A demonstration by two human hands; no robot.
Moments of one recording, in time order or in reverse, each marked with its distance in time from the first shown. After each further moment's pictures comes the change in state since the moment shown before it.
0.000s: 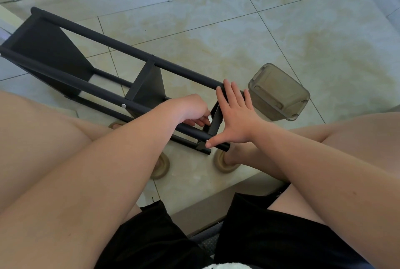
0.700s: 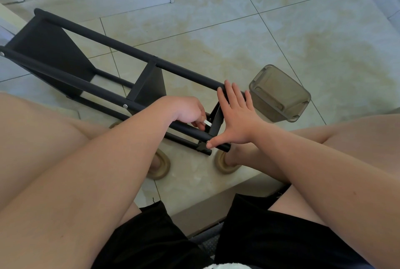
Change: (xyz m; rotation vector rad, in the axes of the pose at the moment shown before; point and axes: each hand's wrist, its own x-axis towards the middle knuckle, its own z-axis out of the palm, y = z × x) left_hand -0.007 -0.011 -0.021 0.403 -0.103 0.195; right_hand 0.000 0.000 0.000 0.001 -0.004 -0.001
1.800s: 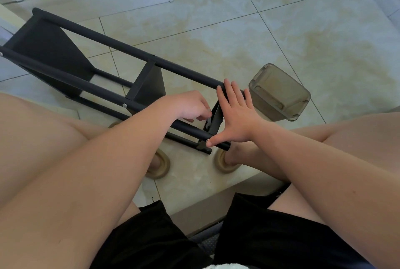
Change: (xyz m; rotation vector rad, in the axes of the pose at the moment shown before) left_hand 0.006 0.001 0.001 -0.148 0.135 0.025; right_hand 0.002 0.001 0.000 -0.005 0.009 -0.001
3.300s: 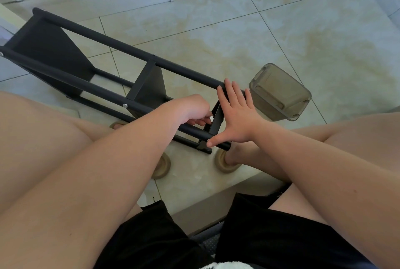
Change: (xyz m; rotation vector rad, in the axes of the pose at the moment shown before) left_hand 0.003 0.017 0.017 -0.210 0.012 -0.274; right_hand -0.001 0.000 0.000 0.001 0.001 -0.004
